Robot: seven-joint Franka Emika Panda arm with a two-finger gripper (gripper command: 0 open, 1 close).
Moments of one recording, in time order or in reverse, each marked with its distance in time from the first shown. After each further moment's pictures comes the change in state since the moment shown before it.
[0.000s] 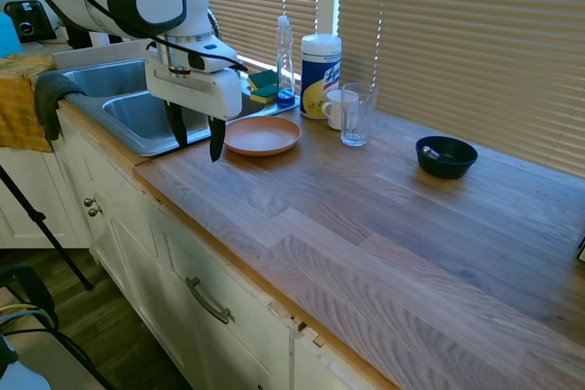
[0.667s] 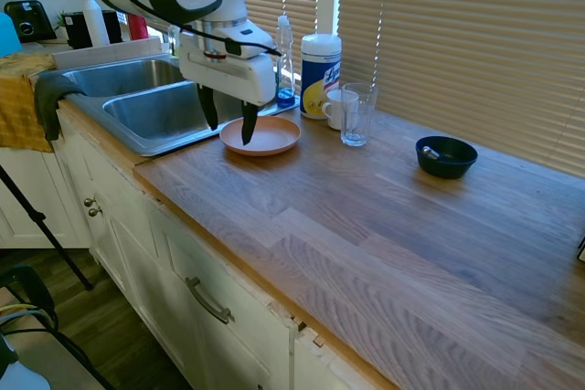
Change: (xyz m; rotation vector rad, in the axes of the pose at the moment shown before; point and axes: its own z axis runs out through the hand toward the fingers) arm 0.075 -0.014 -0.025 0.085 0.008 0.040
